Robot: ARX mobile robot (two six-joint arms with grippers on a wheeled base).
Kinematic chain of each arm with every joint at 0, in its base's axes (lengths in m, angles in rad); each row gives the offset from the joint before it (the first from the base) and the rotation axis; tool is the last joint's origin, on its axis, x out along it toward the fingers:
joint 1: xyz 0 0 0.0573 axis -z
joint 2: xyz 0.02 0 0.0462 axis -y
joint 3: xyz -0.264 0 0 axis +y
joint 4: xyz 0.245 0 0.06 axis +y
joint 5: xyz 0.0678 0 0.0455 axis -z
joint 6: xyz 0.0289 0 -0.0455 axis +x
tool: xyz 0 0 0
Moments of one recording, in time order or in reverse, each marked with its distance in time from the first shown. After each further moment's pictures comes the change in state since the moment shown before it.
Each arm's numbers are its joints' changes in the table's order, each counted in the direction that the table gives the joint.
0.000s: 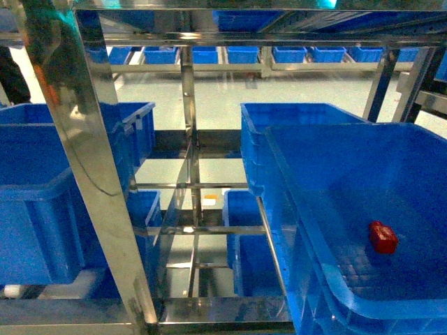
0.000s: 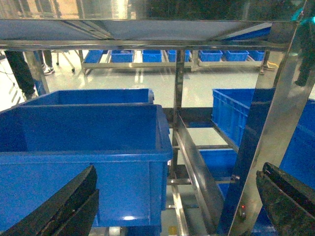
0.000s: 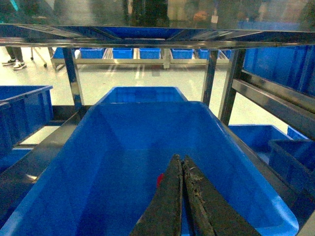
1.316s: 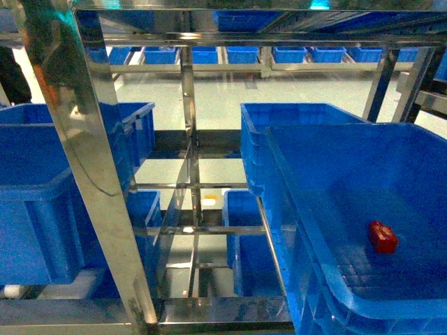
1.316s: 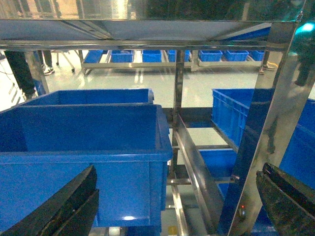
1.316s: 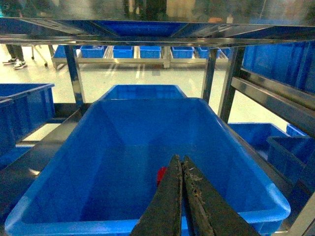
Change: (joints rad) left arm 0.000 0.000 0.000 0.000 0.000 0.000; right arm 0.000 0.277 0.000 0.286 -0.003 0.000
